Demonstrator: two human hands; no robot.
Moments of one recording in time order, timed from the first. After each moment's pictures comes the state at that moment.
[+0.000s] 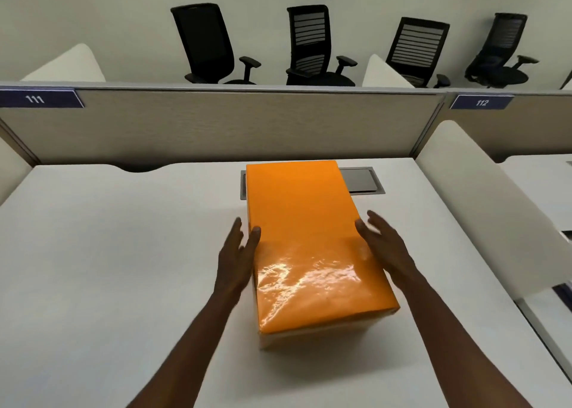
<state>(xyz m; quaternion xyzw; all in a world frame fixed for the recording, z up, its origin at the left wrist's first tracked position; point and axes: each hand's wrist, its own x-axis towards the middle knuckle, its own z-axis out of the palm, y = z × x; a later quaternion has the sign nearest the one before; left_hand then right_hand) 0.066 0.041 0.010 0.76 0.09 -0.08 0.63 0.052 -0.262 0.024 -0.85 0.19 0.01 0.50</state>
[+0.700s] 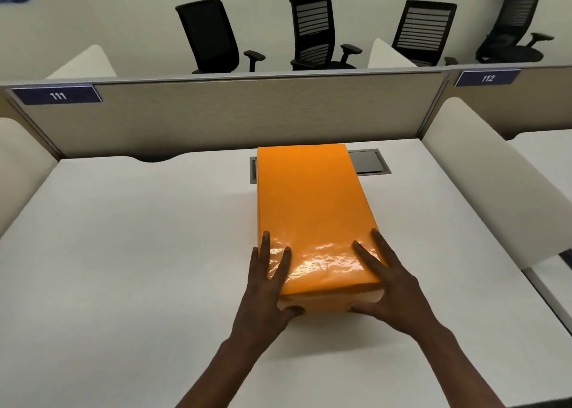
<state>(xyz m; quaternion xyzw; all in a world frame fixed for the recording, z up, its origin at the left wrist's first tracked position) -0.053 0.051 -0.028 0.92 -0.22 0.03 0.34 -0.087 -0.236 -0.009 -0.96 -0.05 -0.04 0.28</state>
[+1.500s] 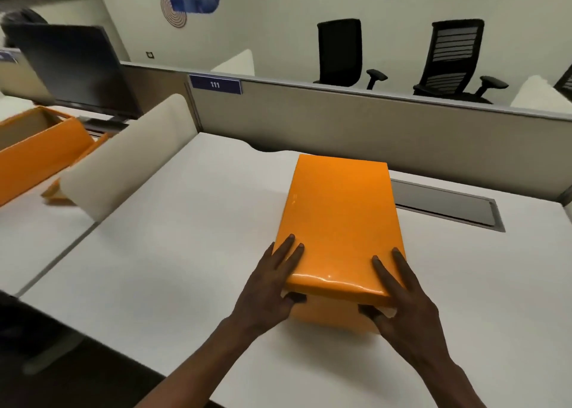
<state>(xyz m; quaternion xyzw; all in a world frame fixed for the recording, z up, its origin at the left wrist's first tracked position) -0.073 0.128 -0.007 0.95 -0.10 0.08 0.28 -0.048 -0.159 0.000 -0.94 -0.17 -0.09 0.27</state>
